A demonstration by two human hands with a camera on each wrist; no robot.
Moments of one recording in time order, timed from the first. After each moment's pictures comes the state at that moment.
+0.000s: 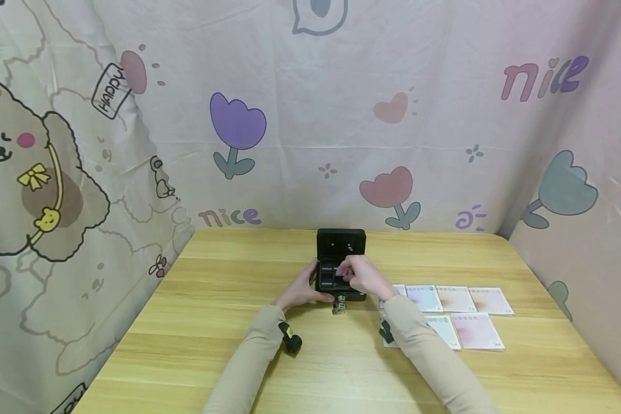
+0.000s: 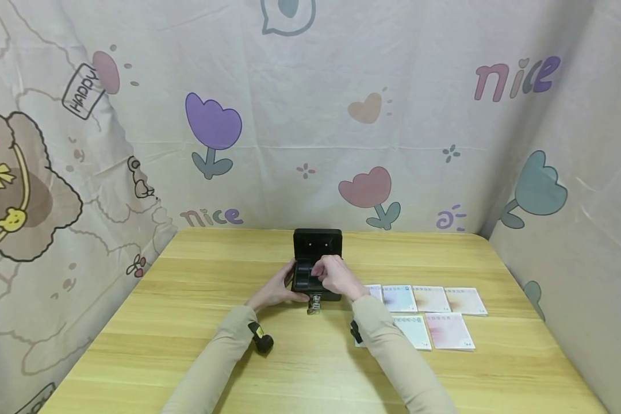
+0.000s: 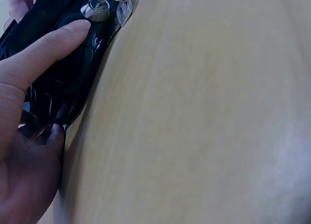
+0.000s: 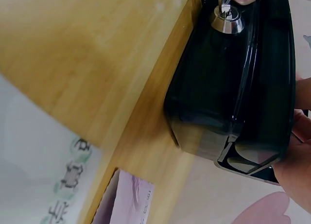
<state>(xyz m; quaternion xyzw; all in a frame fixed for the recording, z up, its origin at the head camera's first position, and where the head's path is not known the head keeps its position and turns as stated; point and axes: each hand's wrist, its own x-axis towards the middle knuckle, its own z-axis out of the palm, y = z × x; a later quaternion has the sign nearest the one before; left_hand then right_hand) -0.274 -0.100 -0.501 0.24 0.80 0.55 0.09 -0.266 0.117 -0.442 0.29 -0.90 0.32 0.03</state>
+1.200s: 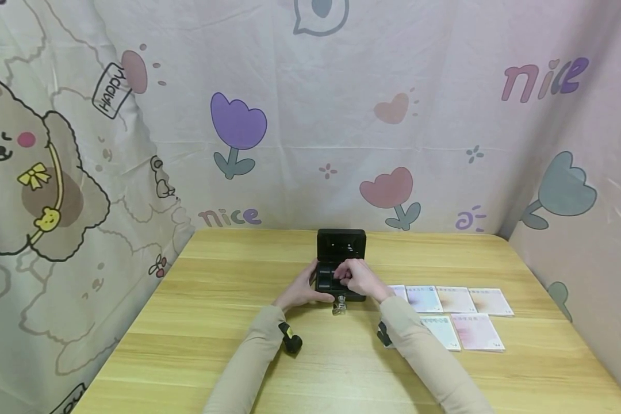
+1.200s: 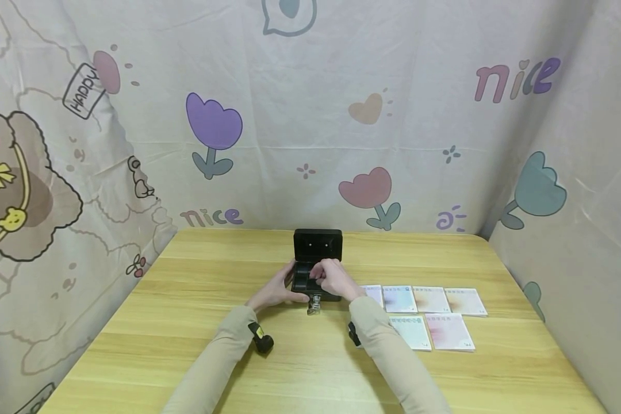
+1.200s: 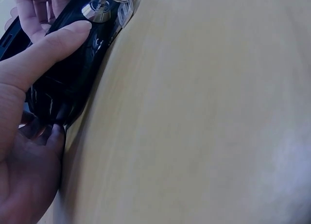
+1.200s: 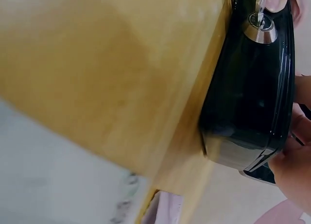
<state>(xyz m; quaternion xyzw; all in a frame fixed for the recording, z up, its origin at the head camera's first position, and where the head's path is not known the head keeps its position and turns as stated) -0.273 -0.101 -0.502 0.22 0.82 0.52 0.09 -0.274 0.112 -0.459 0.29 -0.90 0.33 0.03</state>
